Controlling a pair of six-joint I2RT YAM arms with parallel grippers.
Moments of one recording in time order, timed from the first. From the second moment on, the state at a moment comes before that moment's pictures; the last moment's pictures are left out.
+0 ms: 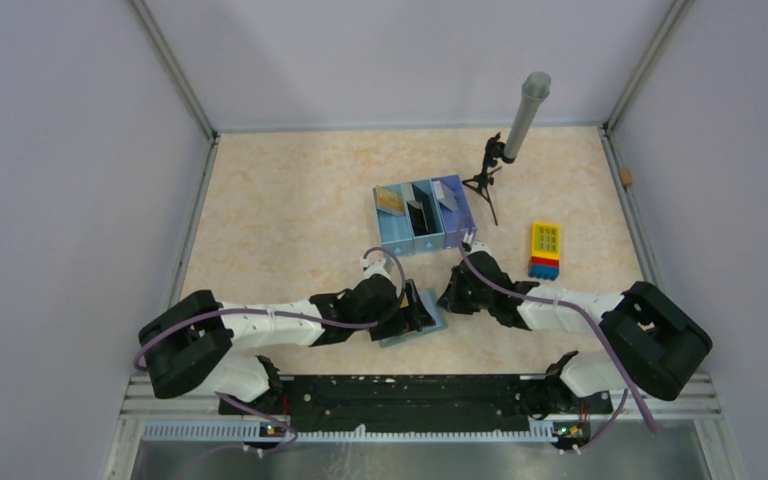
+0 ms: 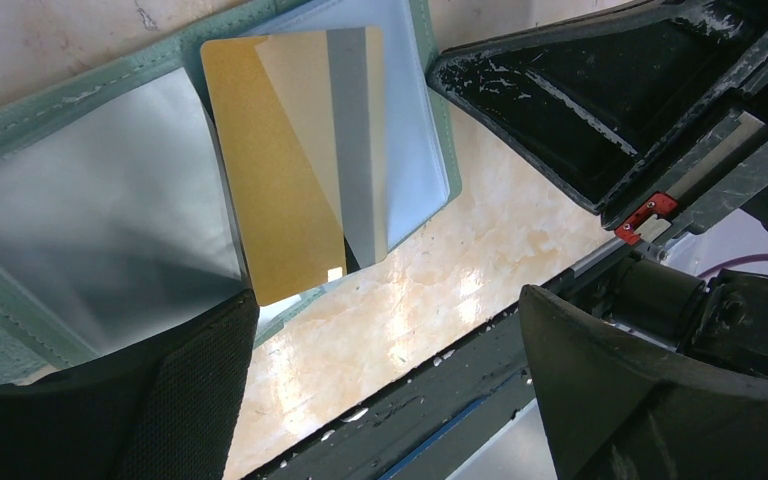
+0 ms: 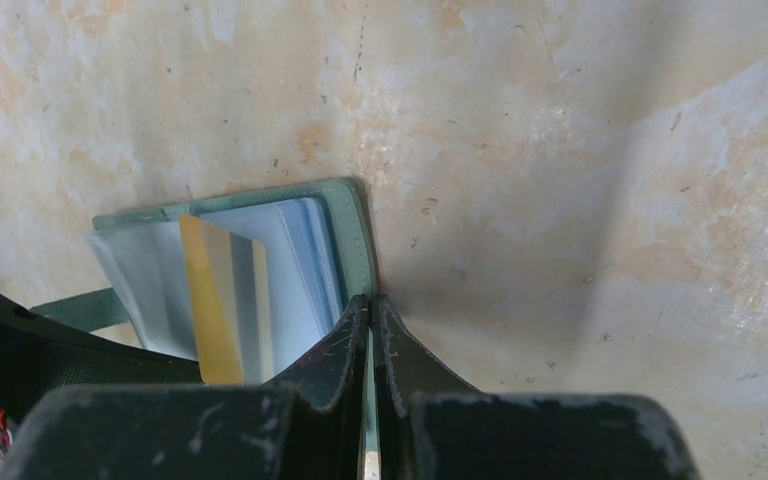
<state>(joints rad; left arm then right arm) -1.05 1.37 0.55 0.08 -0.01 -1.18 0.76 1.35 0.46 0.10 0.00 0.79</state>
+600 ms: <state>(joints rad) -1.09 1.33 0.59 -0.06 -0.16 -0.84 0.76 1.36 0.46 0.10 0.00 0.79</state>
